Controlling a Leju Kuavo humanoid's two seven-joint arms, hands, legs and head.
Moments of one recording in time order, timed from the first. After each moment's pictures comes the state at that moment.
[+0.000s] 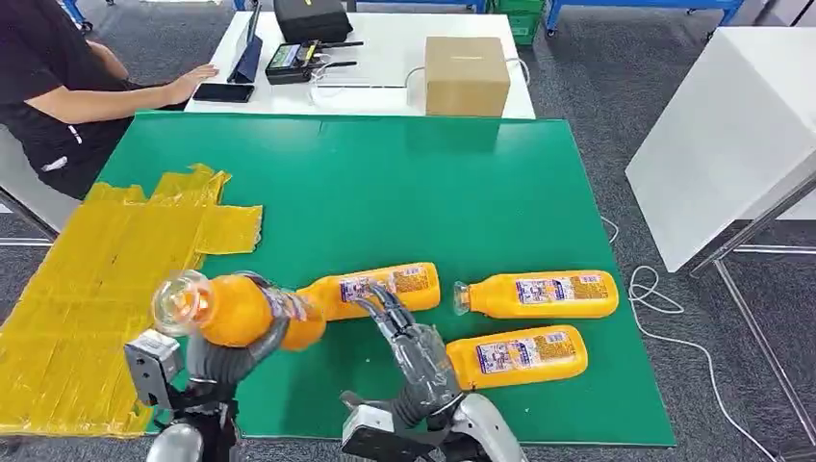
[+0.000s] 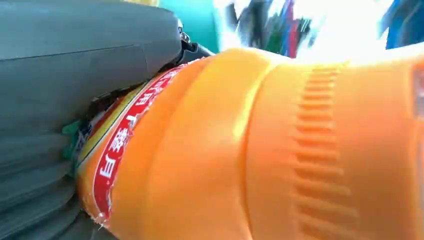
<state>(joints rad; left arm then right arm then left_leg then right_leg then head) 0.09 -0.18 -0.12 -1.71 -0.14 0.07 -0.38 0.01 0.02 0.71 -1.59 0.77 -0.26 -0.02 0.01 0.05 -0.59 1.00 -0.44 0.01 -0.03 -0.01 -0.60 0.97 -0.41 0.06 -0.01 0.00</state>
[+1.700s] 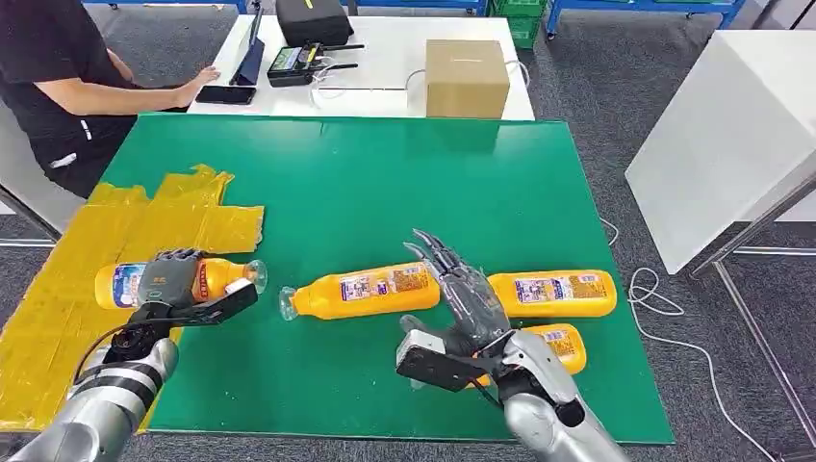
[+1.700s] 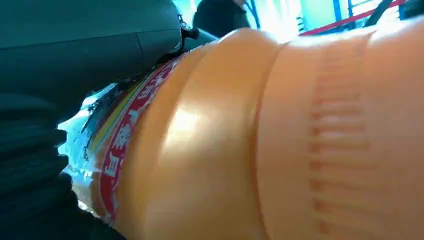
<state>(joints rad) -0.53 0.16 -0.09 -0.58 -1.44 0.40 0.01 -0.19 -0.13 0.64 -1.64 0.62 -0.04 0.07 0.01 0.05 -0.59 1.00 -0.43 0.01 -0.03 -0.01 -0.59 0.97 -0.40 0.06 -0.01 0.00</state>
